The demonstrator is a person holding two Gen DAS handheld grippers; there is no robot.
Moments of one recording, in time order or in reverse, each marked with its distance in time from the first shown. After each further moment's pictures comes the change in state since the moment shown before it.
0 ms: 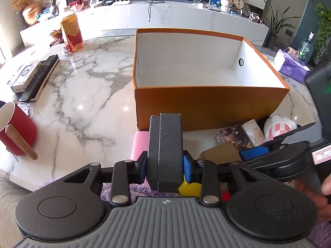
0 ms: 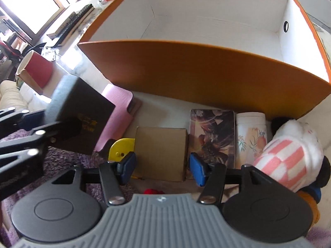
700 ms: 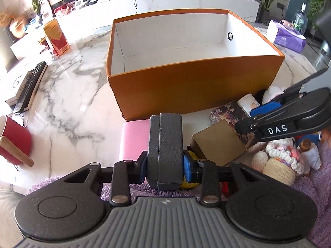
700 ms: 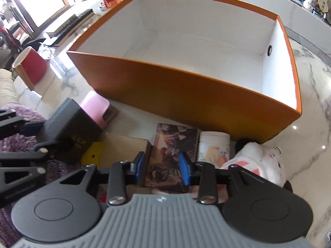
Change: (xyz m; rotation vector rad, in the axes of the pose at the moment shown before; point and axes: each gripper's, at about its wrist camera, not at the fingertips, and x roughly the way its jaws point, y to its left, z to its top) left arm 0.024 -0.033 -0.006 0.132 0.072 0.036; right arm -0.016 -0.031 0.006 -0.111 -0.062 -0.072
